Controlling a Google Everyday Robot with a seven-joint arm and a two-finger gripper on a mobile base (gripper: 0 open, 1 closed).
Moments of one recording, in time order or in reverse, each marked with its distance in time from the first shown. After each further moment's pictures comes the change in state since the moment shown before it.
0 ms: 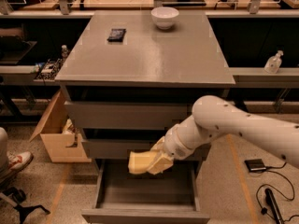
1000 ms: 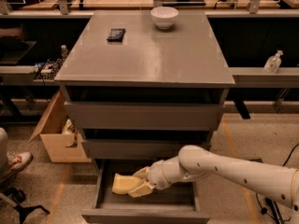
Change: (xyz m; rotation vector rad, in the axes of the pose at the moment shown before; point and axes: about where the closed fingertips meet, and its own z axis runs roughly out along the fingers) arm 0.047 -0.004 0.173 -0.078 -0.299 0.089
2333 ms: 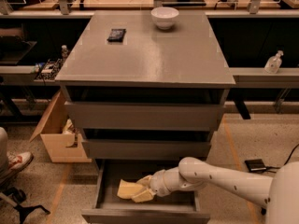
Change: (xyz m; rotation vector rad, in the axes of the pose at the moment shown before) arm 0.072 -0.033 0.050 -0.002 -0.029 0.090
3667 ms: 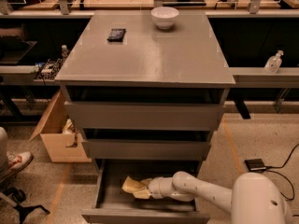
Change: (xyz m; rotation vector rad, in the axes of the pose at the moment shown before) arm 0.100 -0.121 0.090 0.204 -0.068 0.127
